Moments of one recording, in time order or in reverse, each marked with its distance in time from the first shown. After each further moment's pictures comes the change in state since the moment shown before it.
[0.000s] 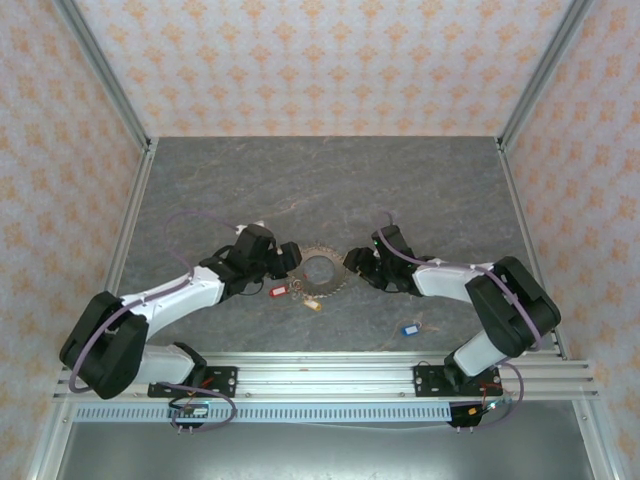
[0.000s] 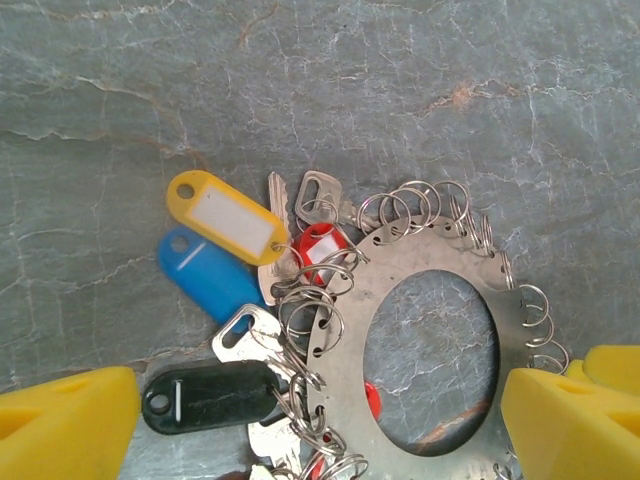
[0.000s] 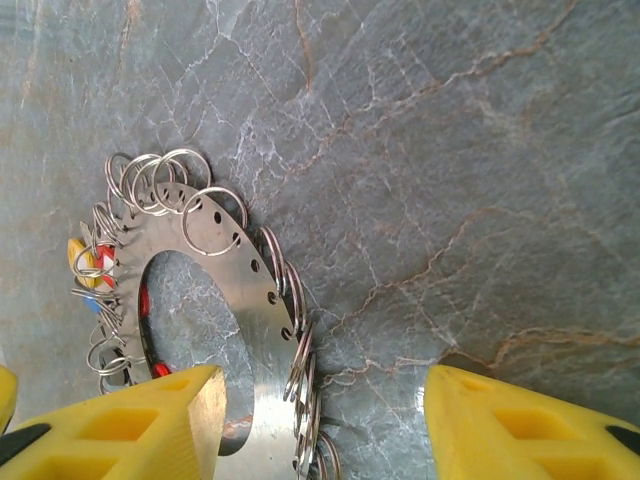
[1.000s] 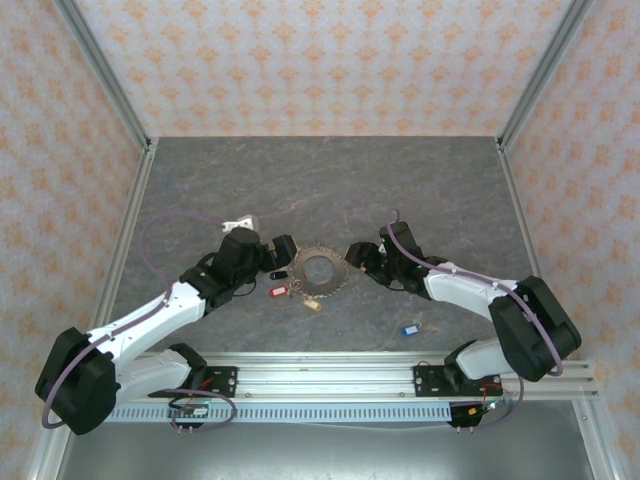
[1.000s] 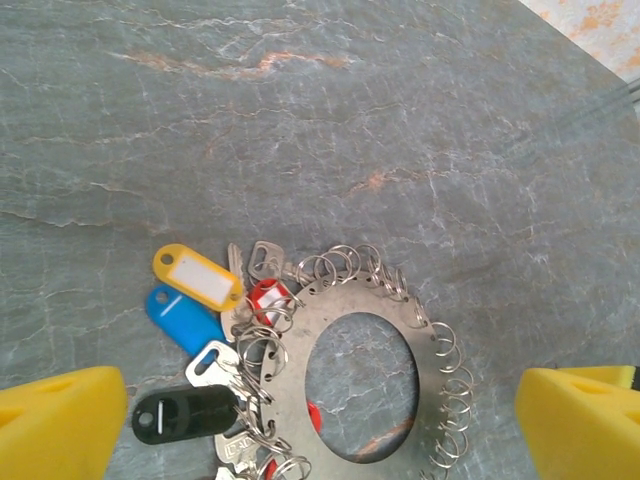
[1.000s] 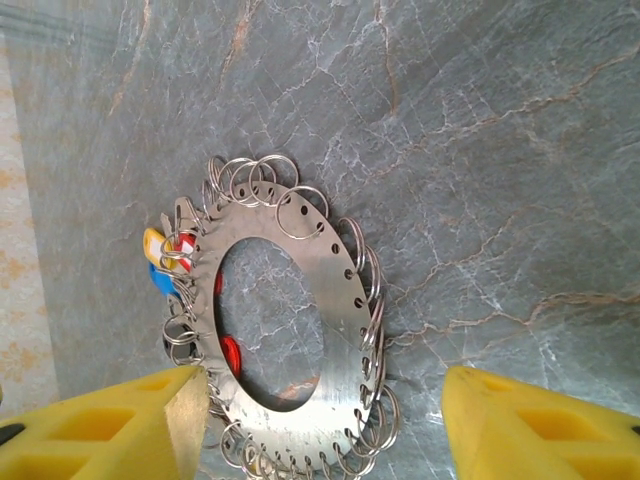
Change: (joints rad) left arm -0.018 -0.224 -0.041 0.003 -0.080 0.012; right arm -0.011 -0.150 -0.006 -0.065 0.000 -0.022
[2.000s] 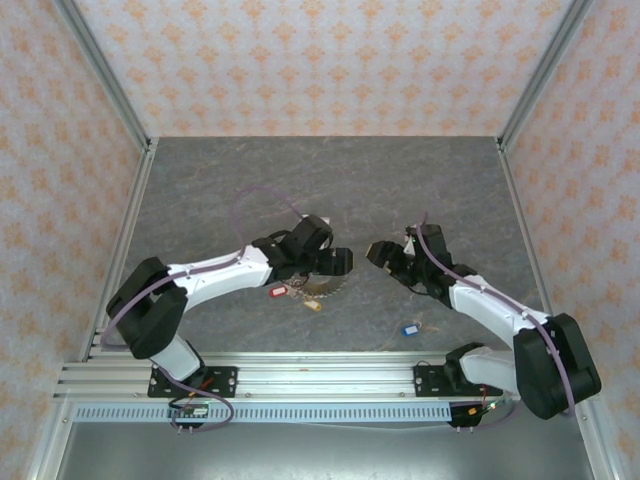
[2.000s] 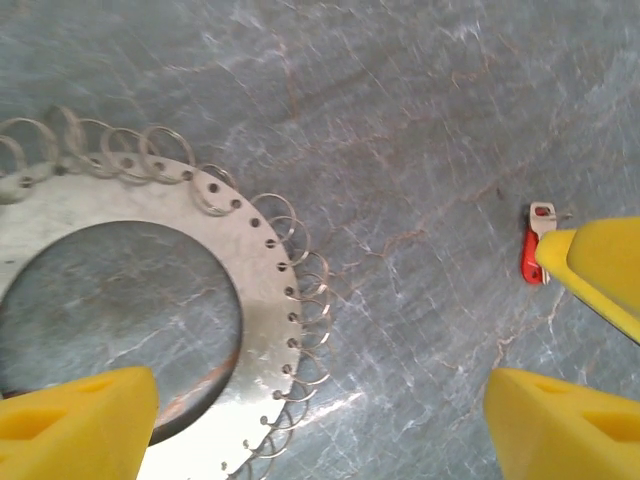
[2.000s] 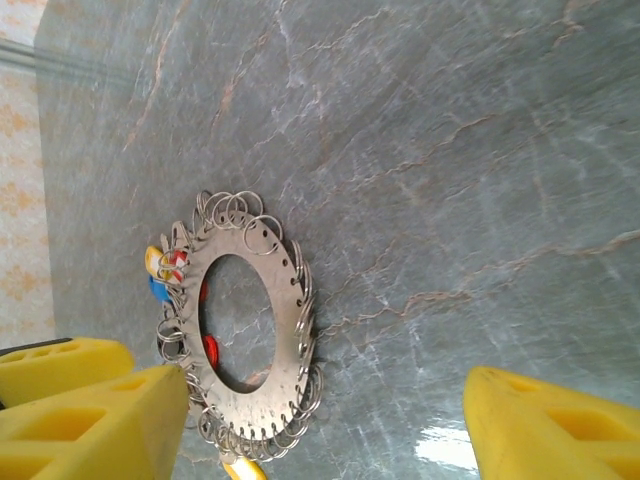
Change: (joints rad) left arm -0.237 0.485 0.392 -0.122 0.133 0.082; right arm -0.168 -0.204 -0.083 -0.105 -0.080 -0.136
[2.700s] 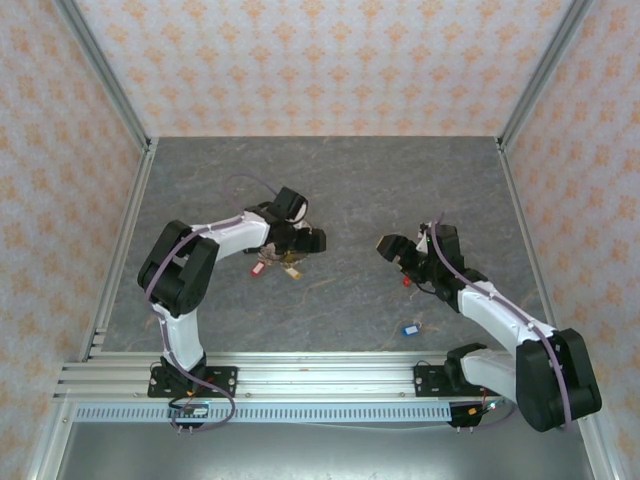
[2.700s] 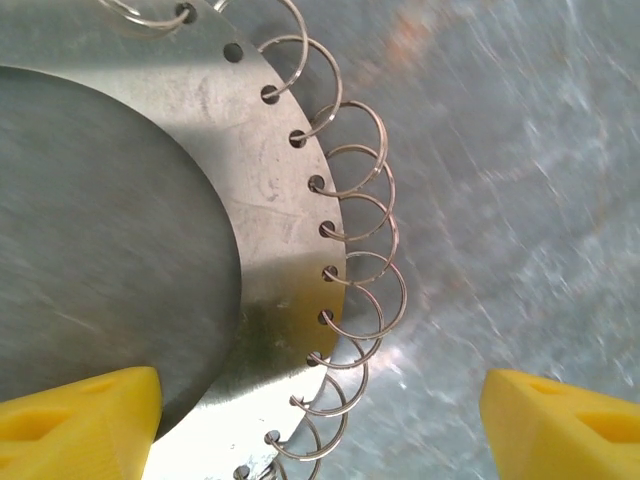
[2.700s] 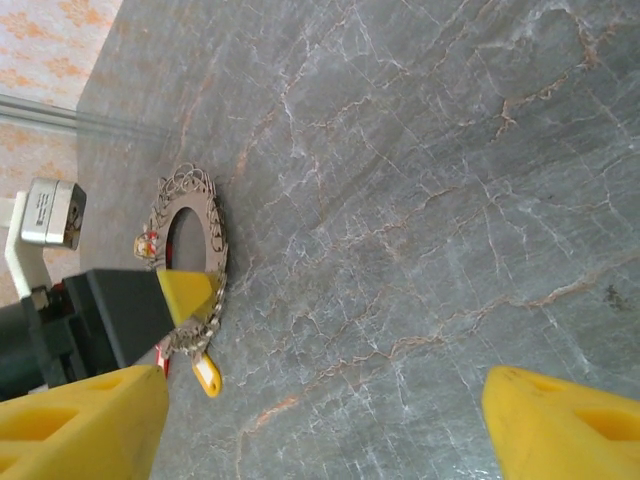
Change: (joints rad) left arm 0.285 0.298 0.171 -0.121 0.211 0.194; right arm -0.106 -0.074 -0.050 0.048 -0.031 0.000
